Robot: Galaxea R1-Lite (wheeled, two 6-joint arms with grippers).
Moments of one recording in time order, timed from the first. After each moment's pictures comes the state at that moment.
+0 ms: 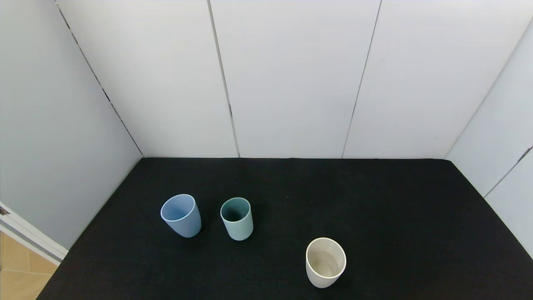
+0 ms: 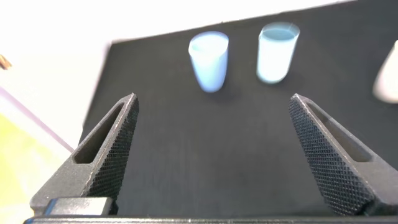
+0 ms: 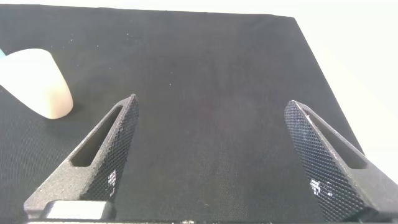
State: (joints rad) left arm 0.00 0.01 -0.12 0.07 -0.09 0.12; right arm 0.01 0.00 -0.01 0.02 0.01 0.01
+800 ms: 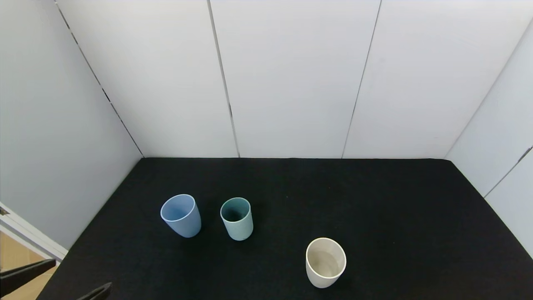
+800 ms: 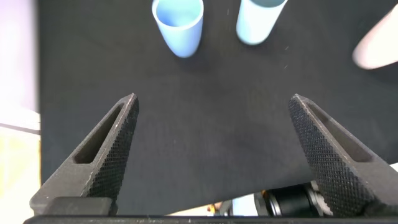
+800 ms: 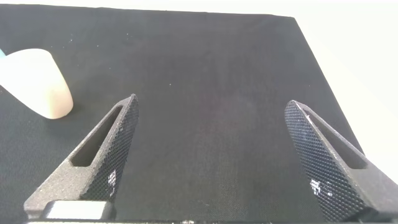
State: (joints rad) left arm -0.05 0.80 -0.43 0.07 -0.14 0.12; right arm 0.01 0.00 -0.01 0.02 0.01 0.01
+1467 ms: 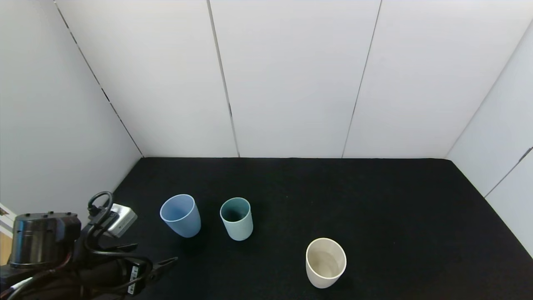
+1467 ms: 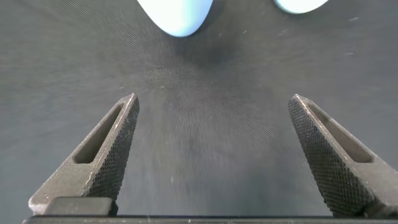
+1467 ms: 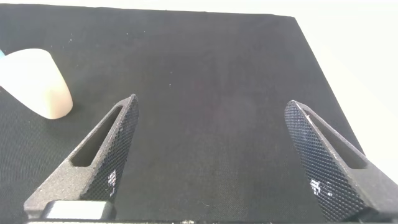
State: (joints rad) left arm -0.06 1.51 -0.30 -0.55 -0.14 0.15; right arm 0.01 0.00 -0.01 0.02 0.01 0.01
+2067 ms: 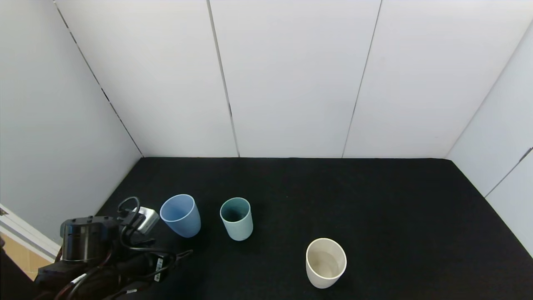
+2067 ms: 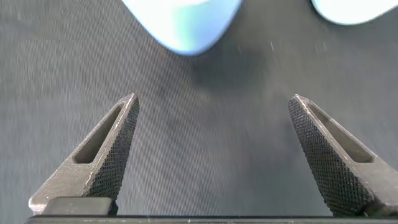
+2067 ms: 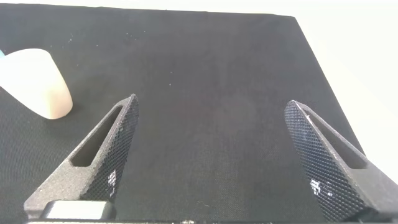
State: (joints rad) left arm -0.06 1.85 -0.24 -1.00 -0.14 0.15; right arm 0.01 0.00 -0.01 0.02 0.01 0.01
